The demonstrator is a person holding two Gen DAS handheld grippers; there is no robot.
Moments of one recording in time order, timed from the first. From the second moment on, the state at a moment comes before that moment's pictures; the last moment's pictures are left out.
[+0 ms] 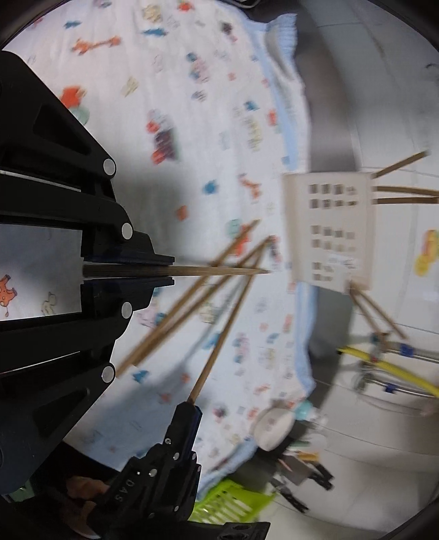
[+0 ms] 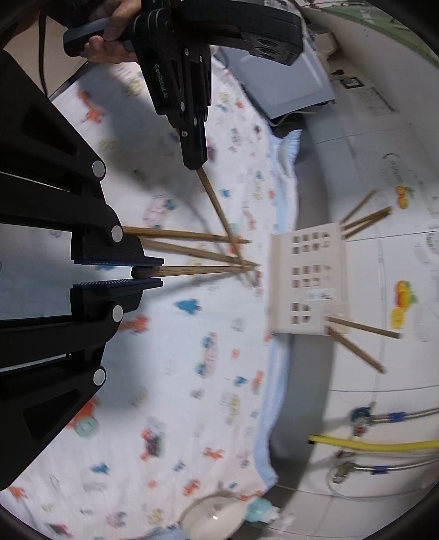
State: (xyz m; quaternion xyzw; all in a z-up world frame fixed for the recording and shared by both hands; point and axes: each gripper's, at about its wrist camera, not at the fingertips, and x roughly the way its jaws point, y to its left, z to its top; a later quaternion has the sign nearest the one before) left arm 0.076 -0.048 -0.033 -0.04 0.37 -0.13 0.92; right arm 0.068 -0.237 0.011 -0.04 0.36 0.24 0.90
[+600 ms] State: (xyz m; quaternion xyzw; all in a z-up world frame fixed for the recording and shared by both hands) left arm 0.093 -0.021 0.052 -0.05 0.26 -0.14 0.95; right arm 0.129 -0.219 0.146 -0.08 0.28 0.28 0.92
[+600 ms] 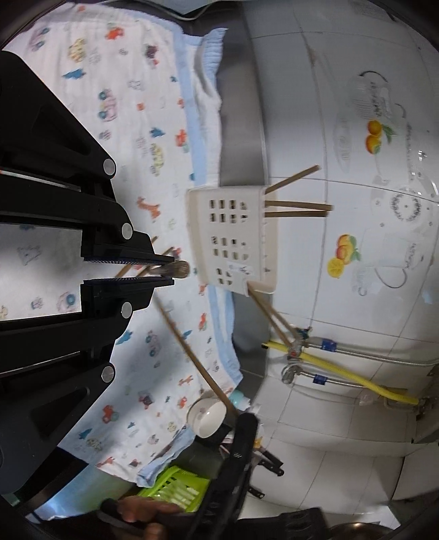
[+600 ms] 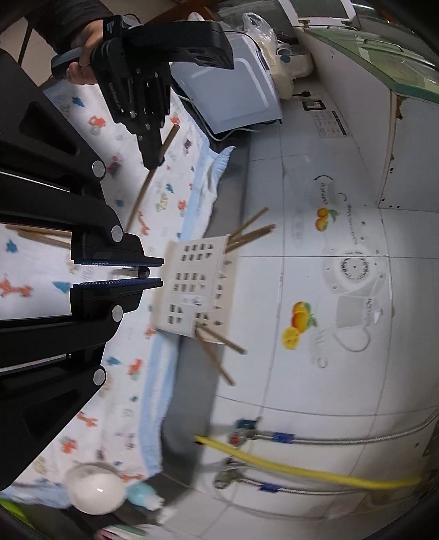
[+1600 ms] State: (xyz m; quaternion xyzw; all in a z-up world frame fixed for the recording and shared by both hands) left arm 0.187 -0.020 0.200 -0.01 0.13 -0.11 0.98; right arm 0.279 -0.191 0.255 -0.03 0.17 0.25 0.95
